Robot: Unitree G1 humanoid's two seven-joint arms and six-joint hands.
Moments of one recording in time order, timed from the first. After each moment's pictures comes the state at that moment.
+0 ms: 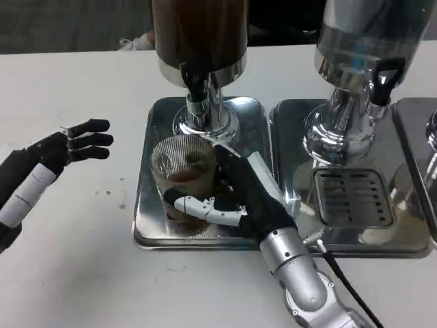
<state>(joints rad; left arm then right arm) -0.13 0.53 0.26 0.58 -0.23 -0.61 -0.70 -0.43 0.08 0.27 0.89 -0.31 -0.50 -0.16</state>
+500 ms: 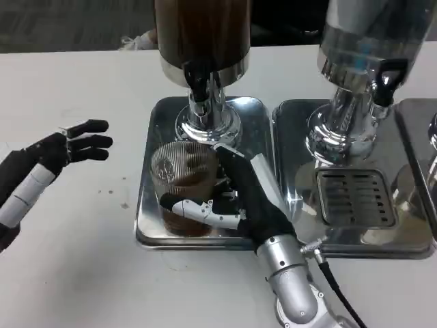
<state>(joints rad) -0.13 0.54 0.26 0.58 -0.23 -0.61 -0.70 -0.41 0.10 0.30 0.92 -0.38 -0.54 -0.36</state>
